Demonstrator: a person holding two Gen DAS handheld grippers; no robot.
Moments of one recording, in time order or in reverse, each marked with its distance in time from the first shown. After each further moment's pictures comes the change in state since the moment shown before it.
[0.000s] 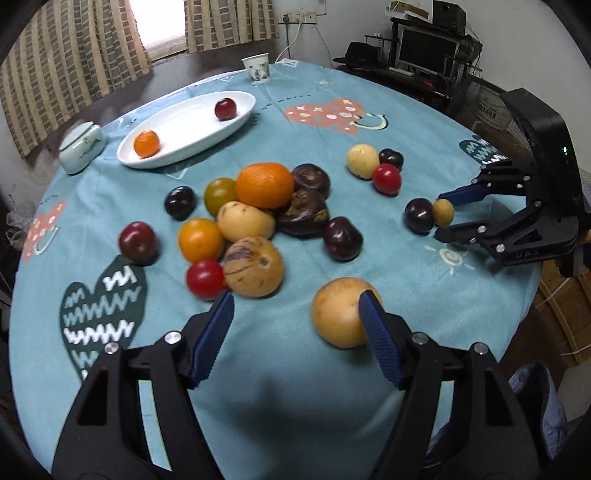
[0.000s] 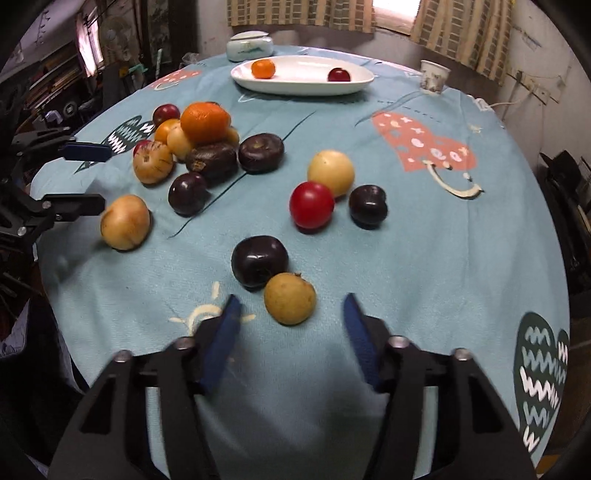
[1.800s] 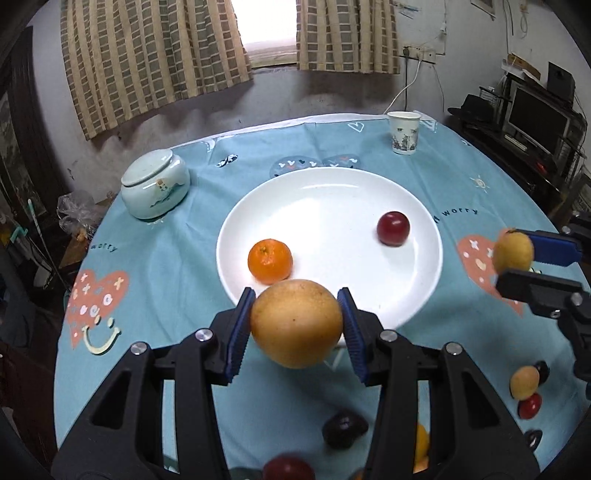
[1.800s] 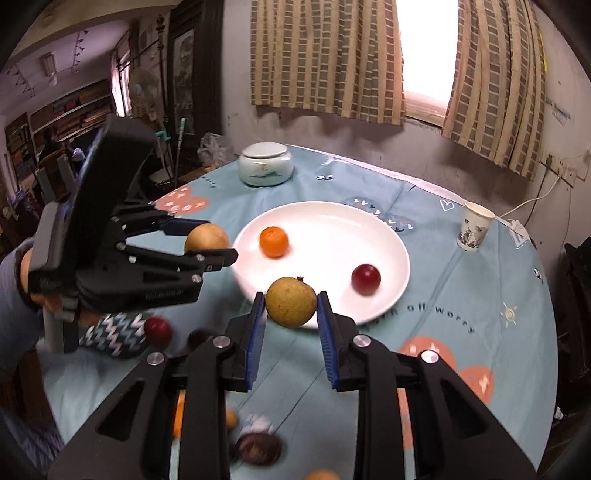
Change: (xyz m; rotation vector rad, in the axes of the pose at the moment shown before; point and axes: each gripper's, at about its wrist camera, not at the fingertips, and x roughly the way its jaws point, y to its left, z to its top) left arm 0.069 0.162 0.172 -0.241 -0.054 0.275; right arm 0.019 -0.018 0.241 -0.036 -0.275 0.057
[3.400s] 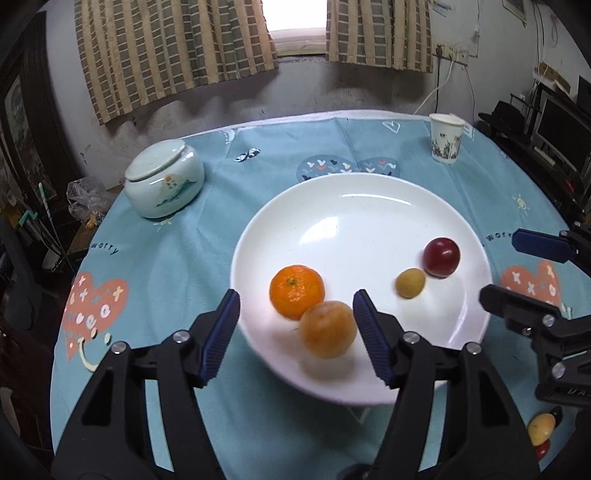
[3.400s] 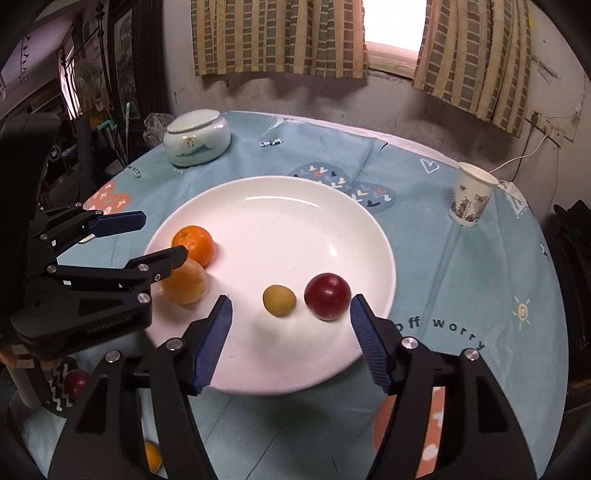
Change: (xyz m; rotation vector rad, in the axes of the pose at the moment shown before) left arm 0.035 0.022 0.026 -0.069 0.017 0.069; right arm 0.076 -0.040 0.022 0.114 0.116 -0.119
